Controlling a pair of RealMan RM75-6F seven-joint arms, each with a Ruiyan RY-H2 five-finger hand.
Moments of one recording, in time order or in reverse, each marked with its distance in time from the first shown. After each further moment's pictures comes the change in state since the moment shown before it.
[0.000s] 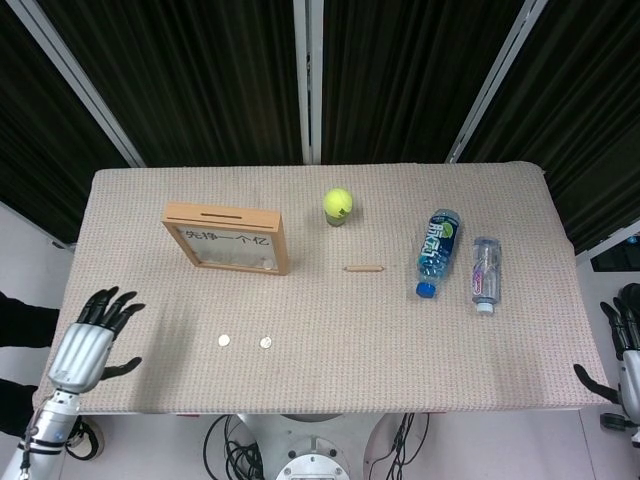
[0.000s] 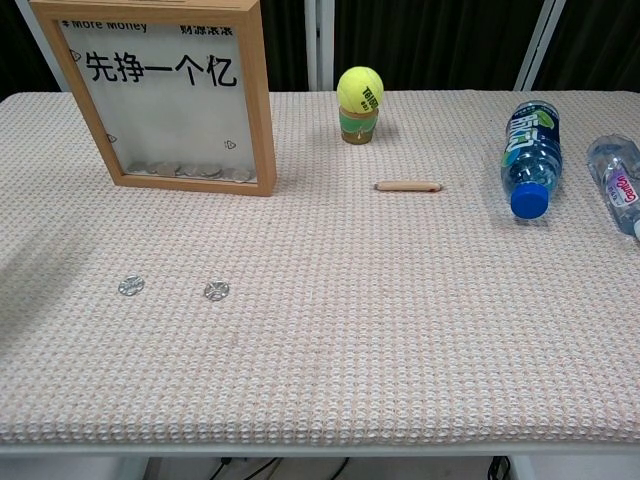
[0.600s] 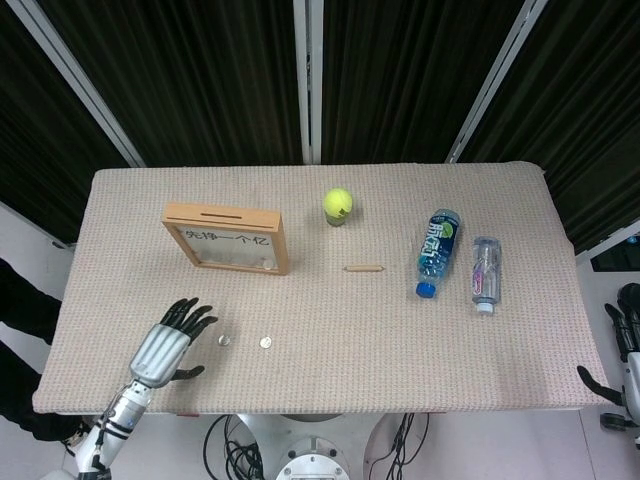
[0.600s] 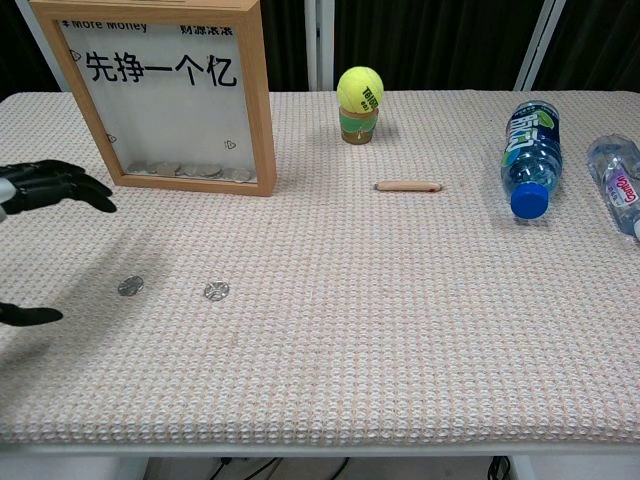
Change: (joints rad) left arm -0.116 -0.241 0.006 0.091 0.010 -0.174 0.061; right arm -0.011 0.005 0.000 0.006 0.009 0.009 0.022
